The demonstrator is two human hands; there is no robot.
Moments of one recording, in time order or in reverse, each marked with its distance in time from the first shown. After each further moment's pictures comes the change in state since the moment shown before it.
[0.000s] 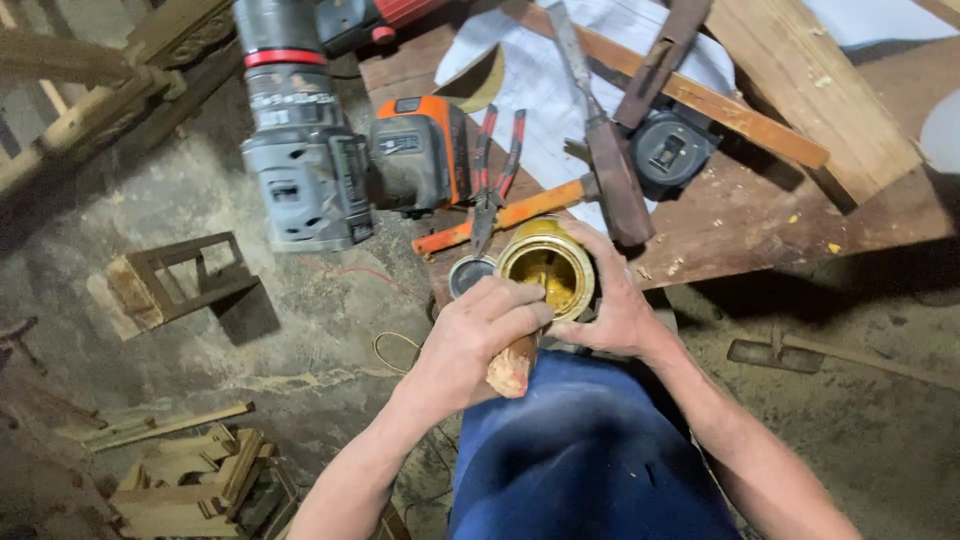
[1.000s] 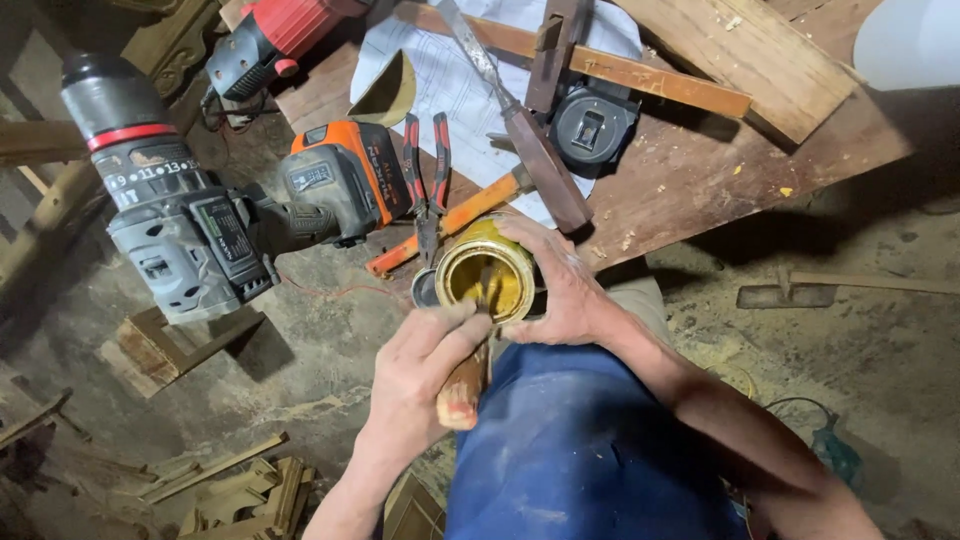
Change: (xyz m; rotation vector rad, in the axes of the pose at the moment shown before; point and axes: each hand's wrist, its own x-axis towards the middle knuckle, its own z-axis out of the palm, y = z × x) left_hand -0.012 0.005 0.012 0.151 -0.069 -0.088; right_hand -0.012 0.009 0.001 -0.021 0.015 0.155
